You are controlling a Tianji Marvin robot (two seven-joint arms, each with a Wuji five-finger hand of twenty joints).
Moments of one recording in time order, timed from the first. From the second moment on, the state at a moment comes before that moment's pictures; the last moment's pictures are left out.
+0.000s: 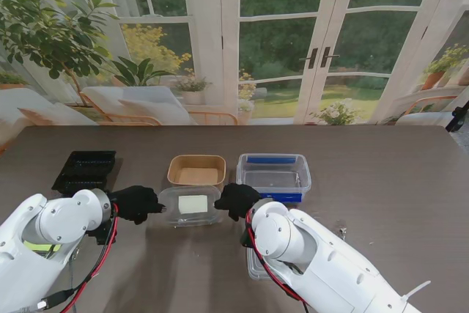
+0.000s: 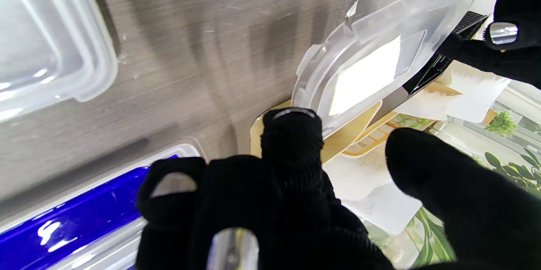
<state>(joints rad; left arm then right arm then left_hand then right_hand) 1.50 -0.97 -1.37 -1.64 0.52 0.01 -0.67 -1.21 -1.20 0.71 -1.51 -0.29 0.47 0.03 1.15 0.02 0.00 -0.02 0.67 0.64 0.10 0.10 1.24 0.34 0.75 1.19 1.19 0.39 1.46 0.95 0.88 0.53 1.78 0.84 0.18 -0.40 1.21 -0.03 0.53 0.28 0.63 0.22 1.34 -0.01 1.07 0.88 1.31 0.01 1.72 1.02 0.73 0.17 1.87 0.81</state>
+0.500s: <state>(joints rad) 1.52 -0.97 -1.37 -1.67 0.53 0.01 -0.66 -1.25 -1.18 0.73 -1.57 -0.32 0.47 0.03 1.15 0.02 0.00 -0.02 0.67 0.64 0.10 0.10 1.24 0.34 0.75 1.19 1.19 0.39 1.46 0.95 0.88 0.53 1.77 0.84 0.18 -0.40 1.21 -0.03 0.53 0.30 0.63 0.22 1.34 -0.01 1.07 0.88 1.31 0.01 1.72 1.02 0.73 0.17 1.87 0.81</state>
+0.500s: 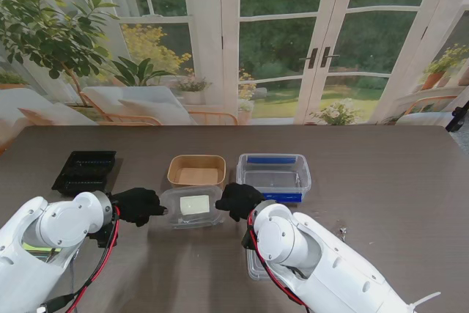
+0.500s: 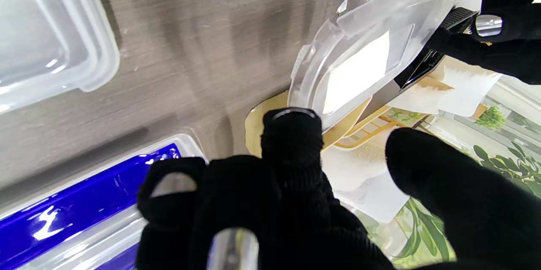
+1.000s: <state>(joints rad) 1.46 -0.97 -1.35 -1.61 0.50 -0.01 -0.67 -1.20 -1.21 0.70 -1.51 -0.28 0.47 0.01 1.15 0.02 0.00 -0.02 0.67 0.64 0.10 0.10 1.24 0.34 0.75 1.19 1.19 0.39 1.46 0.95 0.88 0.53 1.77 0.85 0.18 -0.40 1.21 -0.03 0.53 0.30 0.63 0.22 1.34 -0.01 1.06 0.88 1.31 0.01 1.72 1.02 0.73 0.18 1.87 0.81</state>
